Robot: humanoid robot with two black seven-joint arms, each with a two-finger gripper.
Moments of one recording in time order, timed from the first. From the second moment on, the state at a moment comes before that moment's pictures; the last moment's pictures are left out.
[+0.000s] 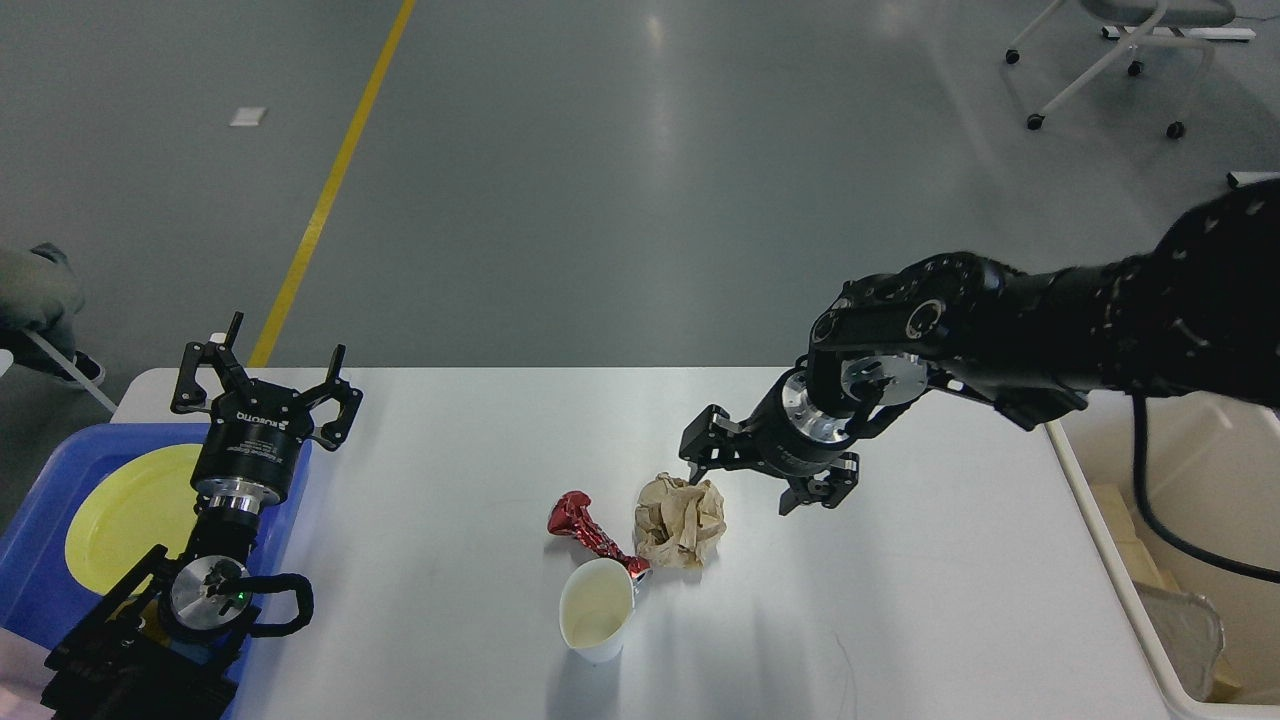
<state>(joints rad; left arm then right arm) -0.33 0.19 -1.25 -0.78 0.08 -0.53 -0.34 1.57 0.03 -0.91 0.95 0.25 0.47 -0.29</state>
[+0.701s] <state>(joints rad) -0.33 0.19 -1.25 -0.78 0.08 -0.53 -0.34 1.25 0.18 -0.83 0.62 0.14 0.23 -0.28</state>
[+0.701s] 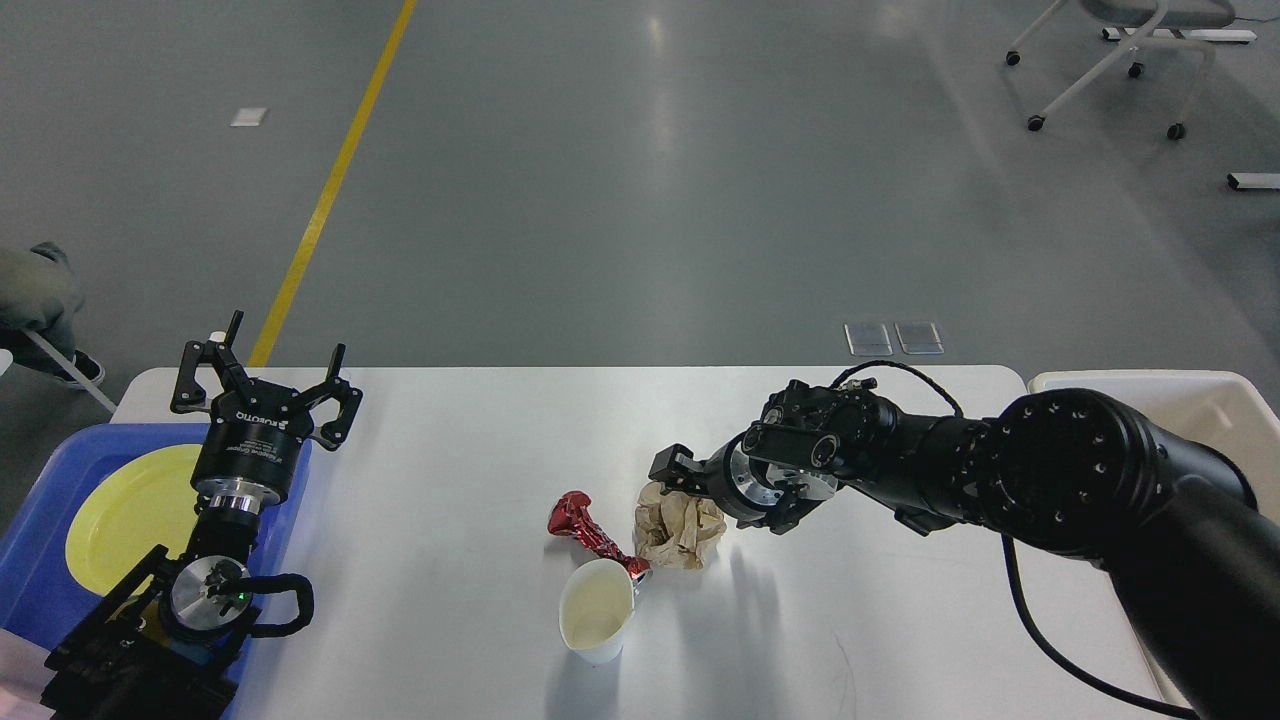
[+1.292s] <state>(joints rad) -0.33 0.19 -1.25 -0.78 0.08 -0.53 -0.34 1.17 0.18 -0.78 0.62 0.11 0.11 -0.28</state>
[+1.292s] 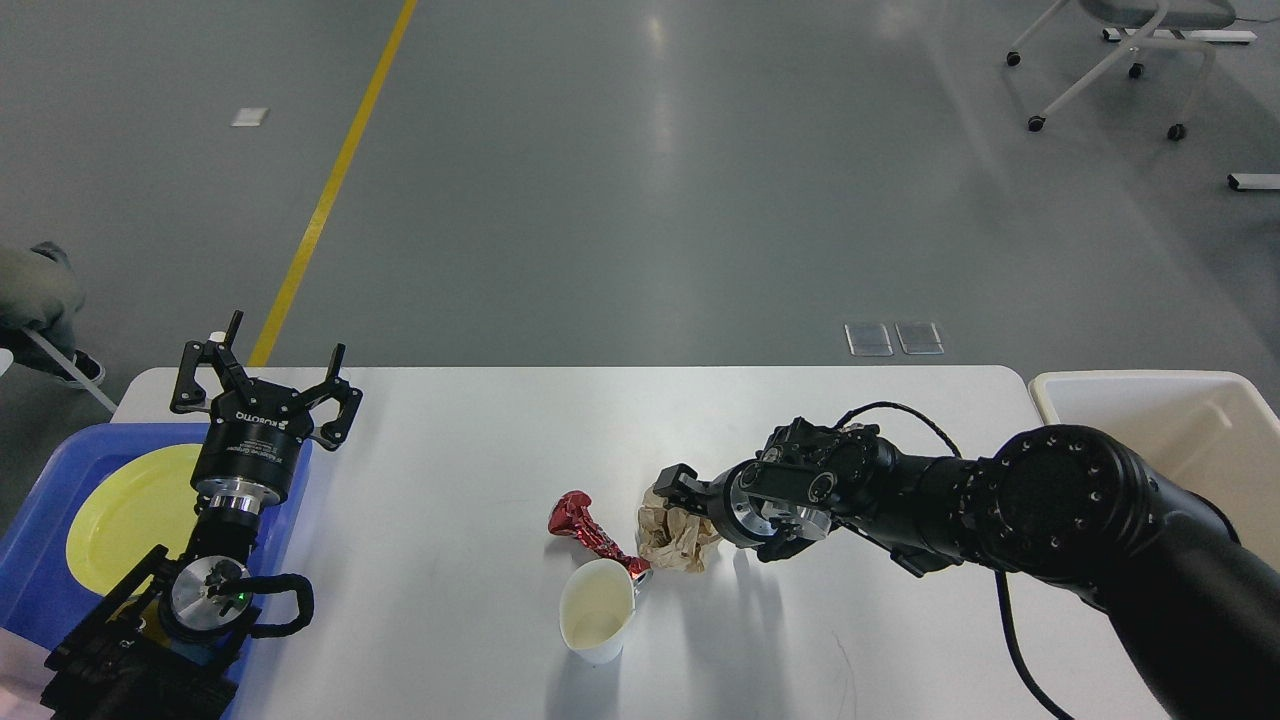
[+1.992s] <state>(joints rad) -0.33 0.19 -1.25 -0.78 0.08 -0.53 -0.34 1.14 0.18 -0.77 0.63 0.12 0.02 -0.29</state>
